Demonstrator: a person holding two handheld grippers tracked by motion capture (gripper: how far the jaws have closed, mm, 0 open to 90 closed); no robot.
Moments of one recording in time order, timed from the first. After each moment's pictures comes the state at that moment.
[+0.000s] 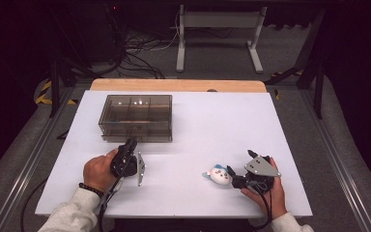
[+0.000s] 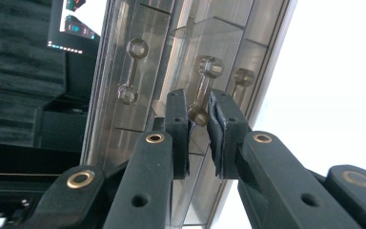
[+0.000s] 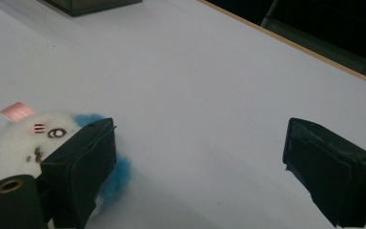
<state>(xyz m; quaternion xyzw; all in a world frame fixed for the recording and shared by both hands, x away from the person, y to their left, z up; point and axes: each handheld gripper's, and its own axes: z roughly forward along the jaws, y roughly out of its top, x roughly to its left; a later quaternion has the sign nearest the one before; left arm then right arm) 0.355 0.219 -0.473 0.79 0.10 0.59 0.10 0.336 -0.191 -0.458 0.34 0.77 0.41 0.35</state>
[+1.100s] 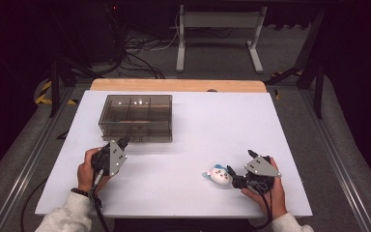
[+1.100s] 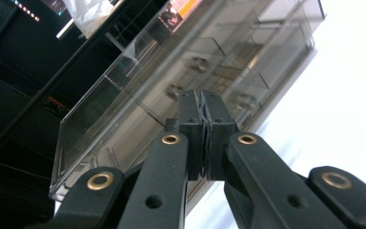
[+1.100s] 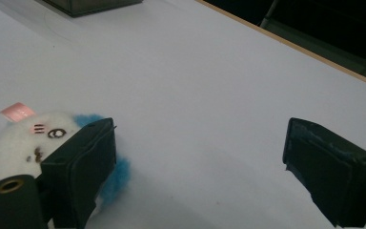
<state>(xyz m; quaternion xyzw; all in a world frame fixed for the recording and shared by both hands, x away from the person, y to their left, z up) 0.347 0.257 -0.426 0.78 0.24 0.48 0.32 0.336 -0.191 -0.457 0.34 0.77 0.41 0.35</state>
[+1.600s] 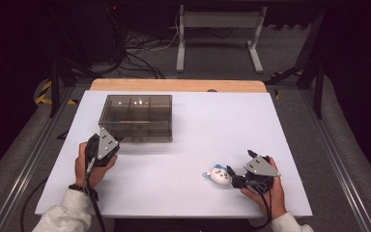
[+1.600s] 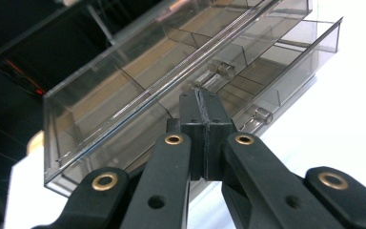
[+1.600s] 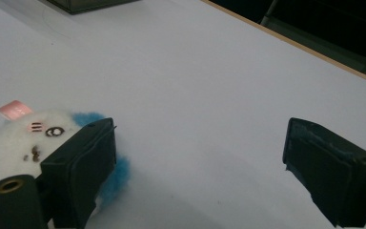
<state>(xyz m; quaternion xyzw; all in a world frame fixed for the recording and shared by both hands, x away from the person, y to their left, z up) 0.367 0.271 -0.409 0.78 0.31 0.39 0.37 0.337 -0.190 -0.459 0.34 0.77 0.41 0.35</state>
